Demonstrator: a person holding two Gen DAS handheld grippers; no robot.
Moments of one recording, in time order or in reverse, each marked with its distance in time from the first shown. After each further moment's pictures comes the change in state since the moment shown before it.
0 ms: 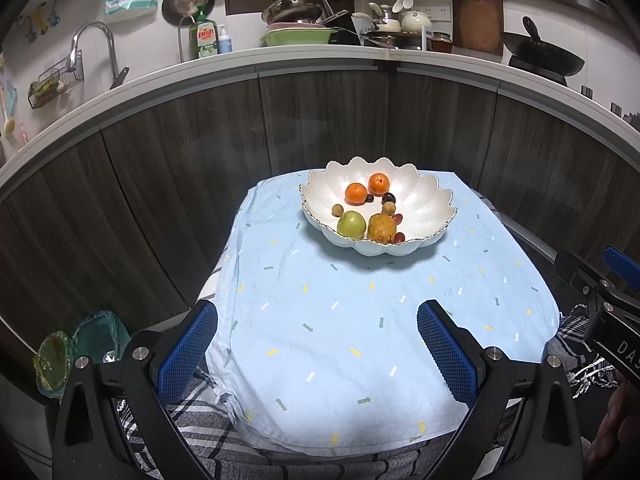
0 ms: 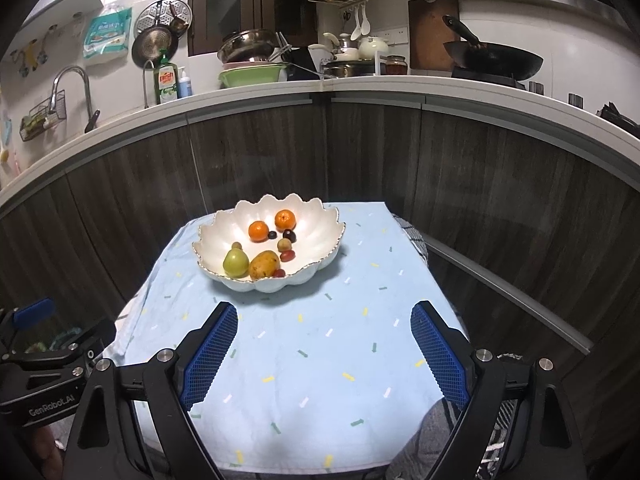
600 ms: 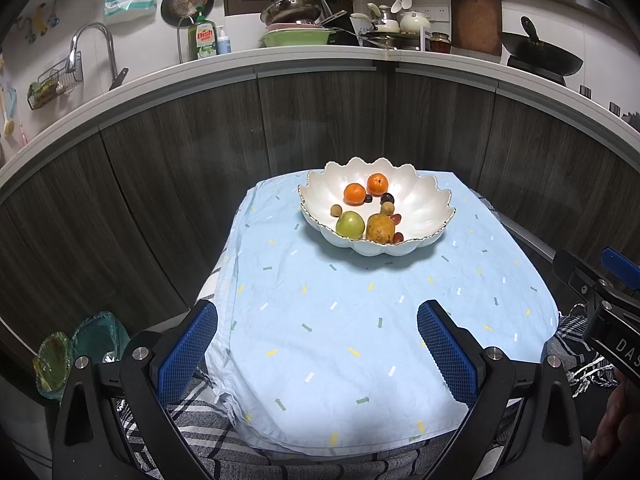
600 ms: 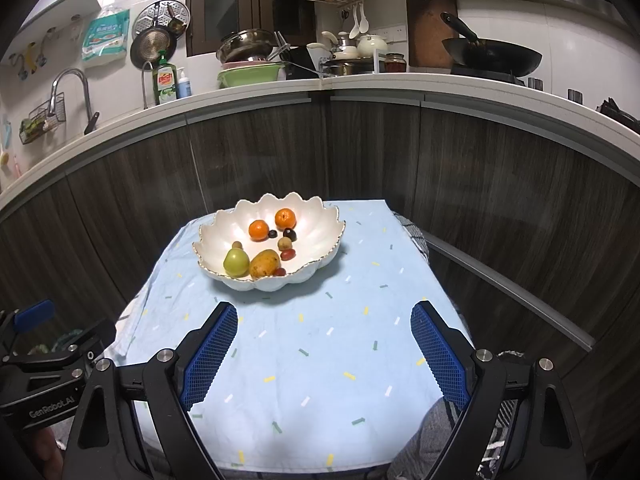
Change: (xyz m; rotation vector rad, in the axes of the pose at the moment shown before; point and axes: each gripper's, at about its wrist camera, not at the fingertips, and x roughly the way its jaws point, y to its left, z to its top) left arm 0.000 -0.001 0.000 0.000 -0.001 0.000; right arm -0.001 -0.001 -0.001 0.003 0.003 0.002
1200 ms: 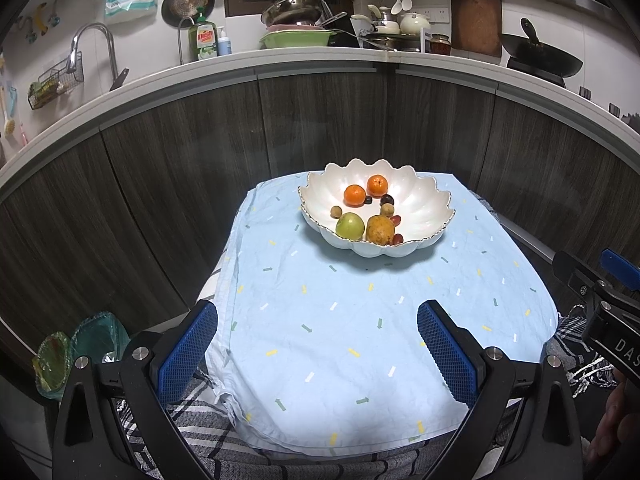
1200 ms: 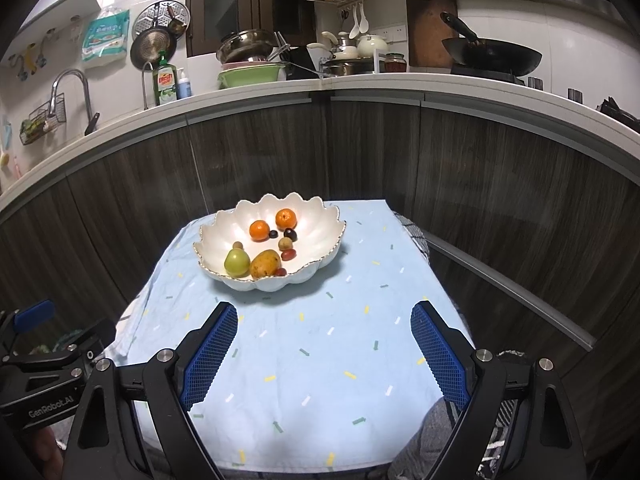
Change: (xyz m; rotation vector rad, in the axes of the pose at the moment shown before) left arm -0.003 -0.002 0.000 0.001 -0.005 0.000; right arm 0.002 0.002 -0.002 0.002 -0.004 -0.002
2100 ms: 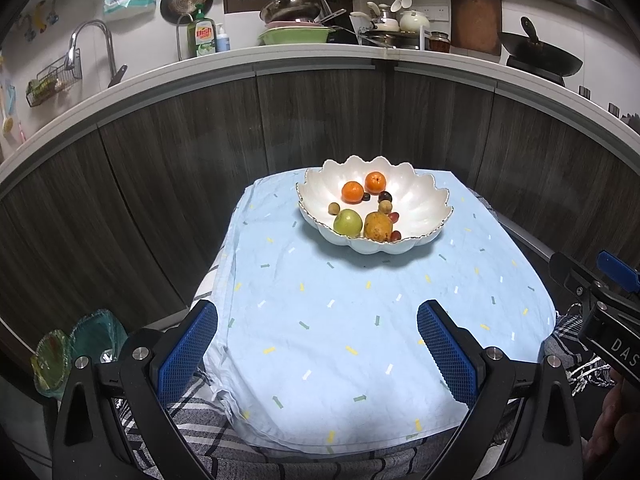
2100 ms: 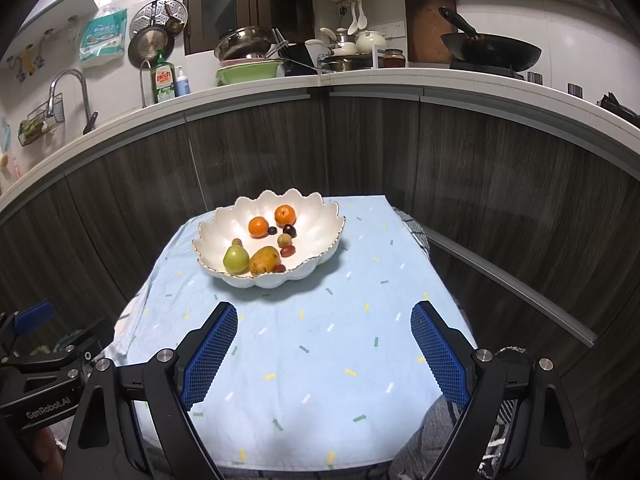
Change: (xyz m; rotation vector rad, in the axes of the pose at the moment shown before) left arm 0.002 0.003 0.001 0.001 0.012 -0.013; right arm 0.001 0.004 -0.004 0.011 0.011 -0.002
